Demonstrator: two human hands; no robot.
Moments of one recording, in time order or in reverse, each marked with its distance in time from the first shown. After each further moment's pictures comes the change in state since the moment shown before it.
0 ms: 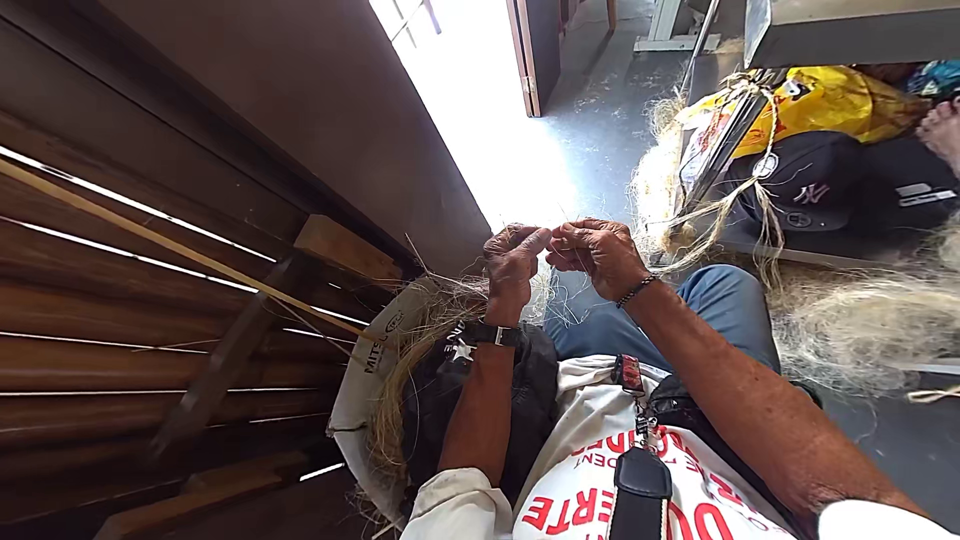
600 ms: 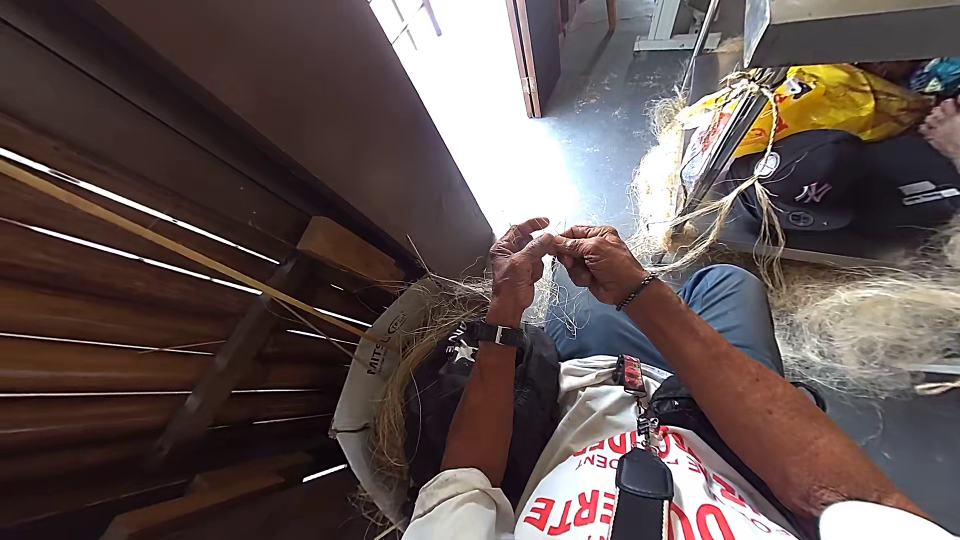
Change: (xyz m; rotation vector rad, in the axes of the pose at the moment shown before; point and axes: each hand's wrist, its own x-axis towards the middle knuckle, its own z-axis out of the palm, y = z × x) left_hand 0.002 -0.009 -0.004 -0.148 -0.052 -0.148; right_hand 0.003 0.005 -0.003 -0.065 -0.153 0.011
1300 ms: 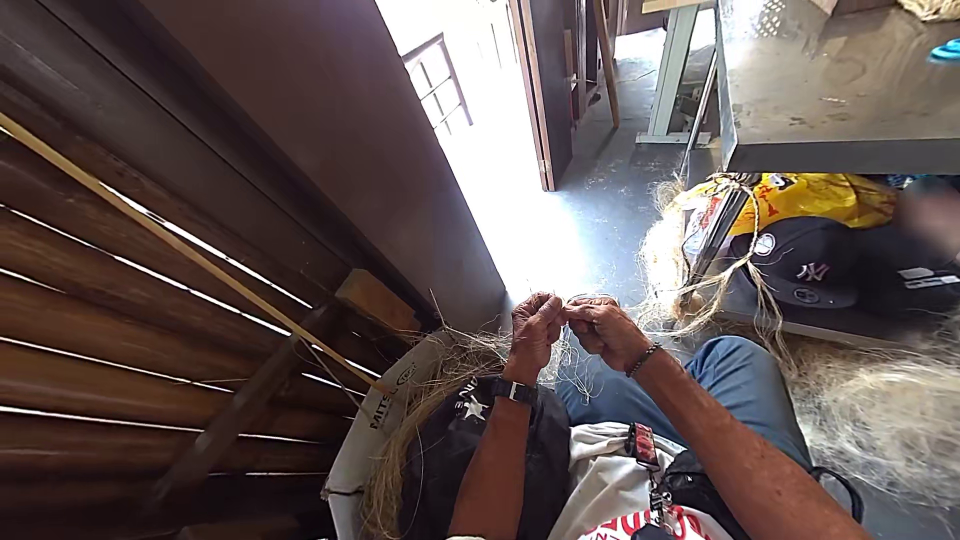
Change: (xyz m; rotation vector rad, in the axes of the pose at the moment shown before) left_hand 0.005 -0.007 0.005 -0.149 0.000 0.001; right_hand 0.003 -0.001 -0.004 -0.060 -0.132 0.040
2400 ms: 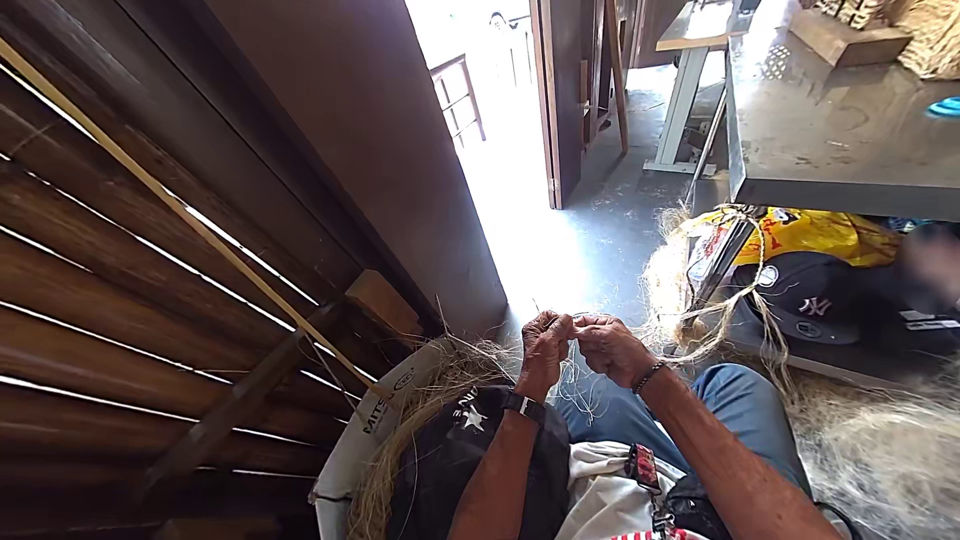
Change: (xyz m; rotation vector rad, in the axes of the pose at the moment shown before) left_hand -0.004 -0.014 0.004 0.029 0.119 0.019; right_hand 0.004 0.005 -0.008 0.088 -0.040 0.076
